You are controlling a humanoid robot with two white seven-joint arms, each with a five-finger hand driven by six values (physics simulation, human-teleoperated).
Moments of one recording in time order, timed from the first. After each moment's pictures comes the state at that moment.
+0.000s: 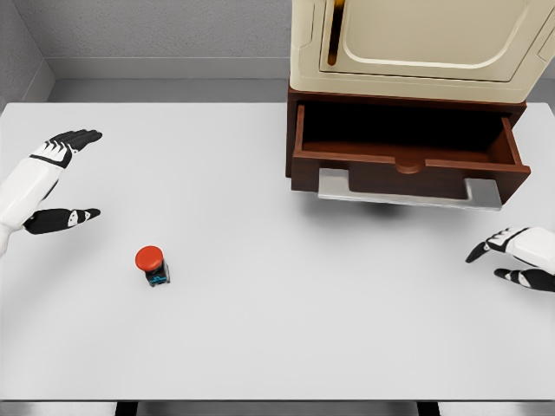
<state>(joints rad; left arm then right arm) 0.01 0.44 0.22 -1.61 -0.43 -0.61 -0.28 0.12 -1.15 0.26 -1.56 0.16 -0.61 0.18</state>
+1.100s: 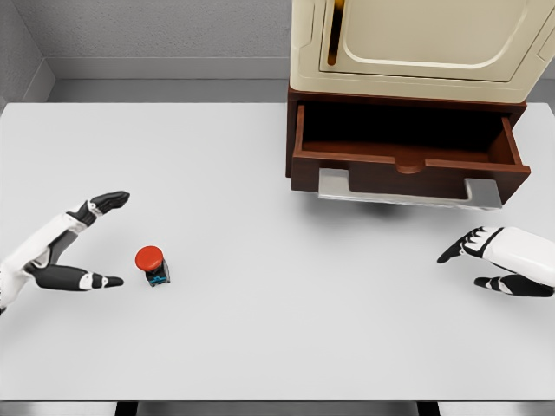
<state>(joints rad) 0.12 0.73 -0.13 -1.54 0.47 -0.60 -0.53 0.15 -1.16 0.23 -1.70 0.18 -0.61 0.18</state>
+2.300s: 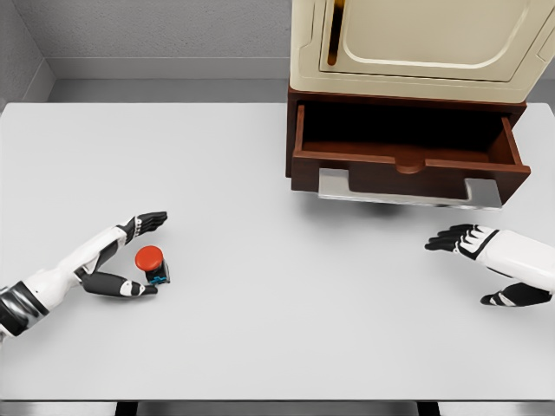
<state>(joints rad) 0.07 0.59 -0.14 -1.52 0.26 -0.35 -0.55 0.16 -1.17 0.23 -1.73 0.18 -0.61 0.18</state>
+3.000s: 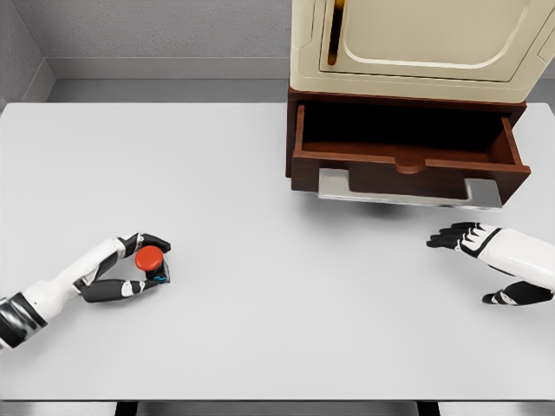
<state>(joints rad) 0.12 0.60 -0.13 -1.54 0.26 -0.37 -0.56 0.17 -1.17 0.22 -1.73 0.18 -0.61 0.17</state>
